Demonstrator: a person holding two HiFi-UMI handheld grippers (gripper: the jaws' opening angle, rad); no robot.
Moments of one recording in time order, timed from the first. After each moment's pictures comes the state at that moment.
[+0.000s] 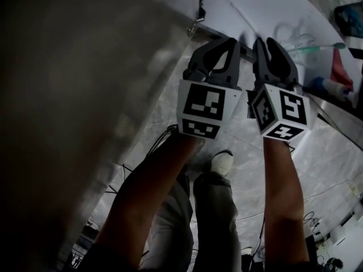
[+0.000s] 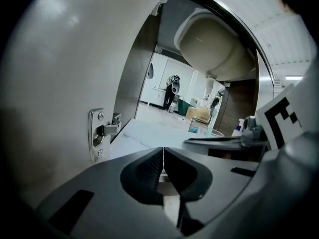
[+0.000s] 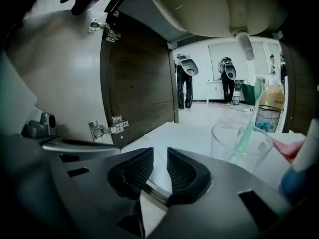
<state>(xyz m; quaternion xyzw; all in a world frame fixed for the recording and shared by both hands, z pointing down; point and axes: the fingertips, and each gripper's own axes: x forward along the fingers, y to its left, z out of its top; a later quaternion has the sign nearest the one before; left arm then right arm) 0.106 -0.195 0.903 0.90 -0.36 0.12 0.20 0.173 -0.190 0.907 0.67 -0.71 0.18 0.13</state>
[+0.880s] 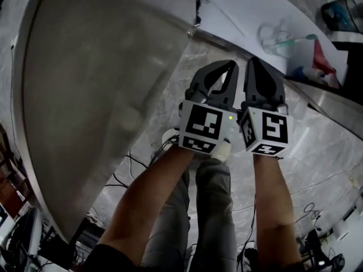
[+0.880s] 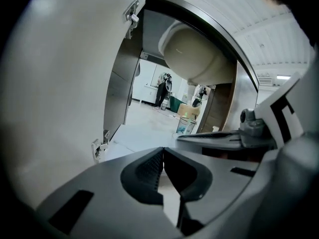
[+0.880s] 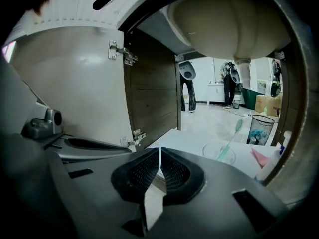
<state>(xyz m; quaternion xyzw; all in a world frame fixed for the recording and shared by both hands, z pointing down) 0.103 -0.128 0.826 0.92 -0.32 0.15 0.19 0.144 -0.129 0.826 0.67 -0.71 0.18 0.15</state>
